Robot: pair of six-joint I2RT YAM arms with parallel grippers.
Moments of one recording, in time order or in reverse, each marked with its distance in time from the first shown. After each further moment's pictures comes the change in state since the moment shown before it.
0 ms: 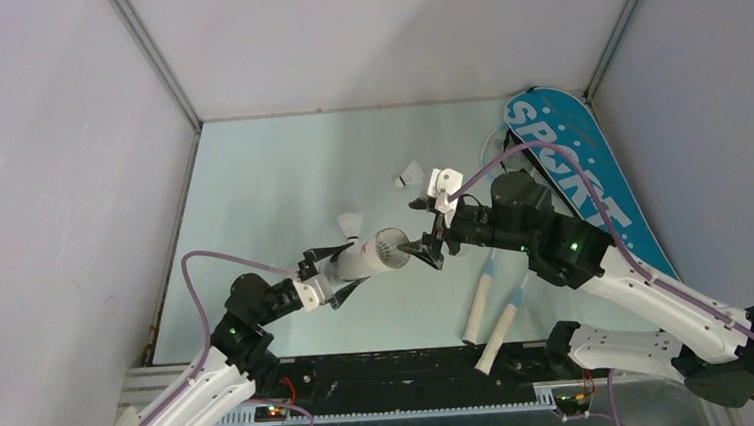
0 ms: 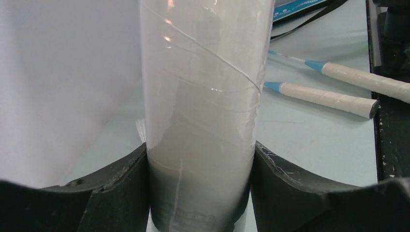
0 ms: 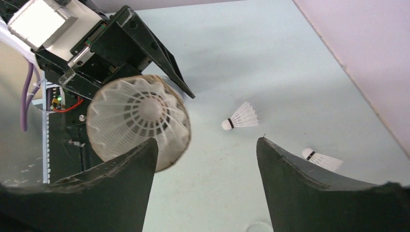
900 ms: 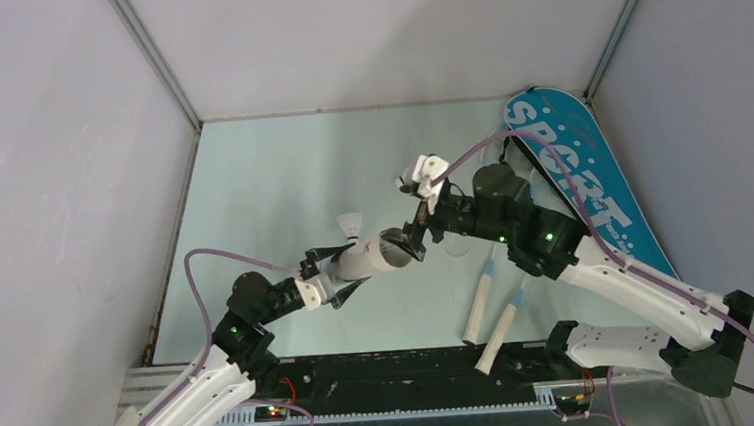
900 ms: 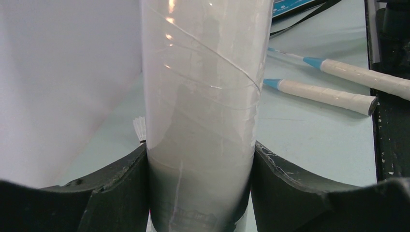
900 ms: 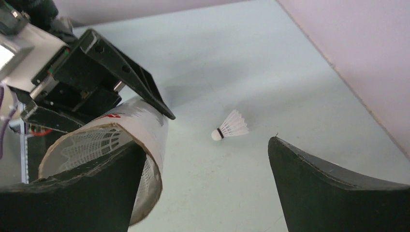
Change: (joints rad) left arm 0.000 0.015 0.000 0.006 0.011 0.007; right arm -0.007 0.111 0.001 0.121 0.059 0.020
